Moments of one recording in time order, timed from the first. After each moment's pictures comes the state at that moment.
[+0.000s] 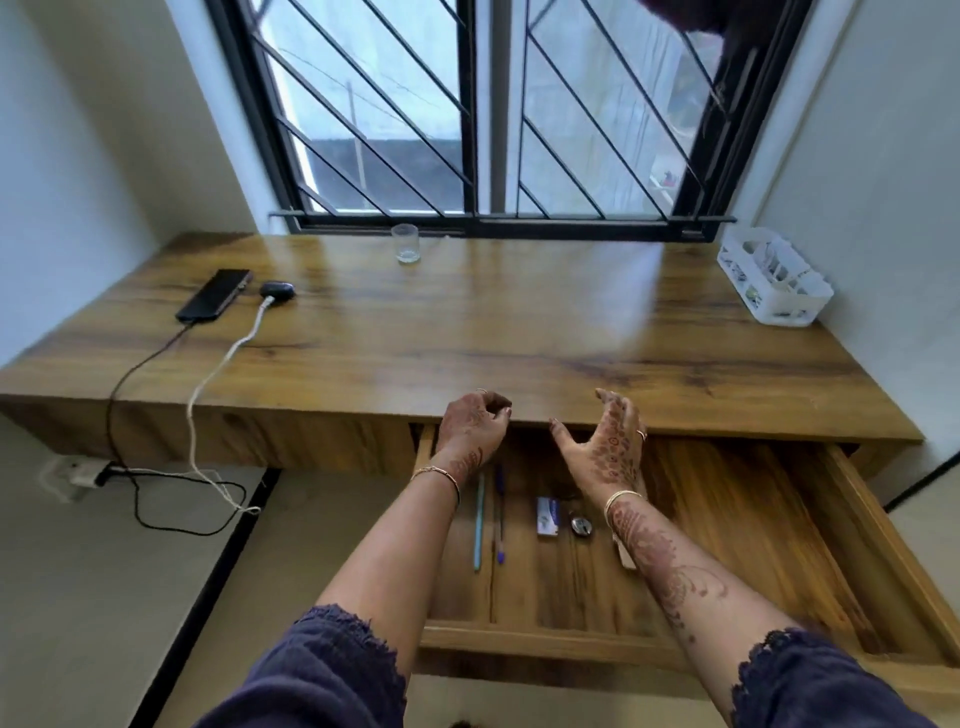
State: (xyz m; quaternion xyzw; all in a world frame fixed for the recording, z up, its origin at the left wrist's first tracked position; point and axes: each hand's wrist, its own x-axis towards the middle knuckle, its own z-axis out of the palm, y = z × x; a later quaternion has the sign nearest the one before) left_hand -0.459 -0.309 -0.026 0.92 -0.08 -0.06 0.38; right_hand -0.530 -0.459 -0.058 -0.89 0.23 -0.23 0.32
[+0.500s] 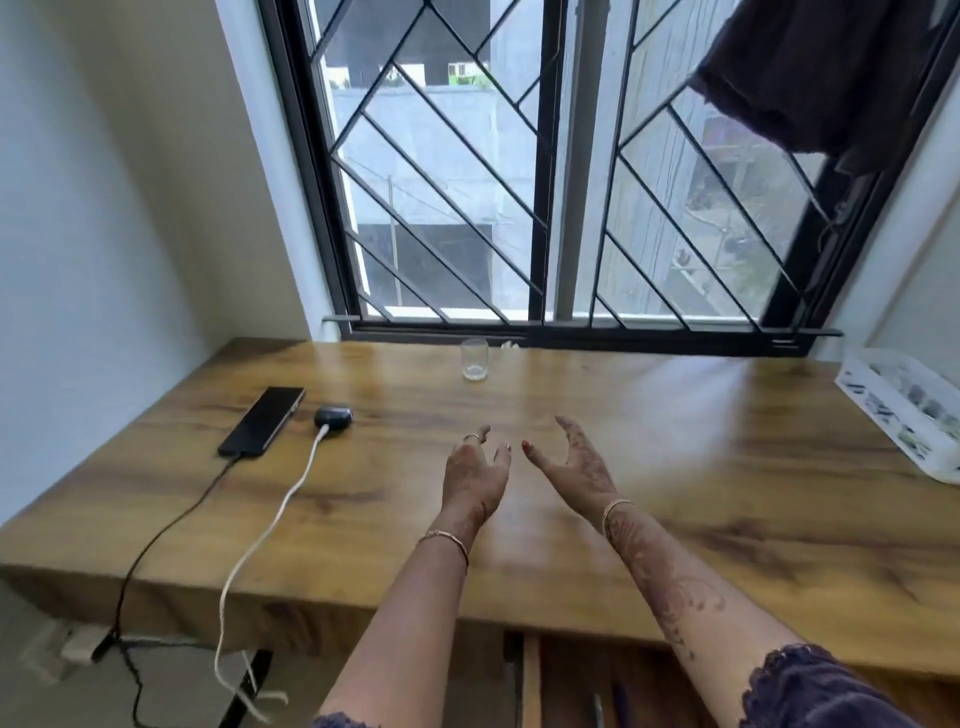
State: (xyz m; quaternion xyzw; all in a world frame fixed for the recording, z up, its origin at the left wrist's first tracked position) left_hand -0.261 -0.227 0.004 0.88 -0.04 0.00 0.47; right_hand -0.287 -0.370 0.001 -0.87 0.11 -0.06 0.47
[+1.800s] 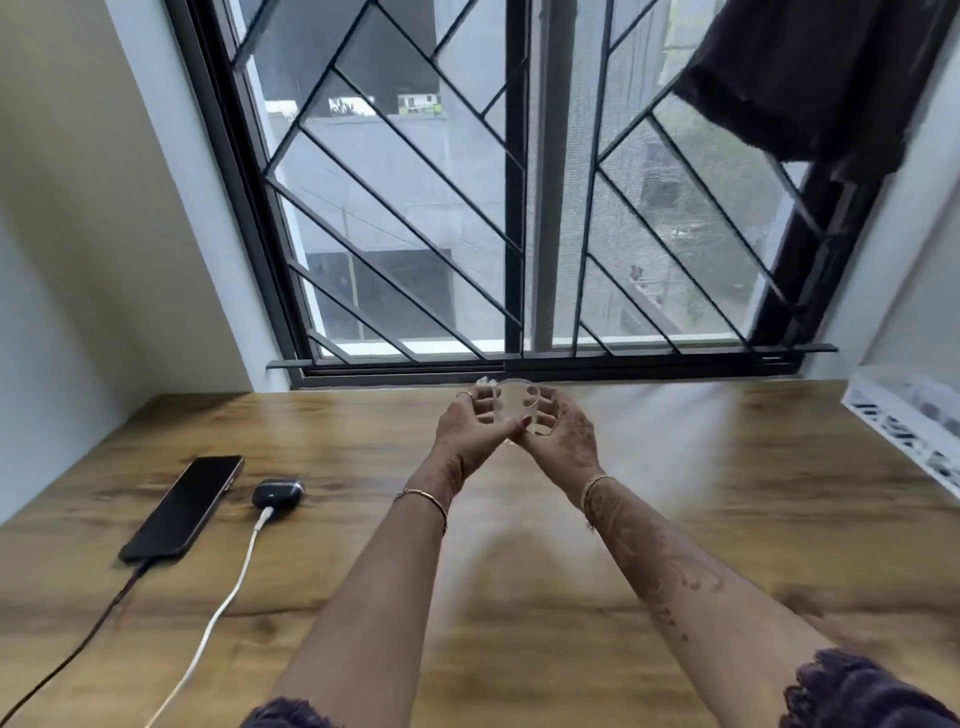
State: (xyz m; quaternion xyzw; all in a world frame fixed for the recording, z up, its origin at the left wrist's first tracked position) left_hand -0.106 -0.254 0.047 0.77 -0.13 -0.07 0.62; right_hand -0.157 -0.376 0.030 -0.79 0.08 -0.24 0.55
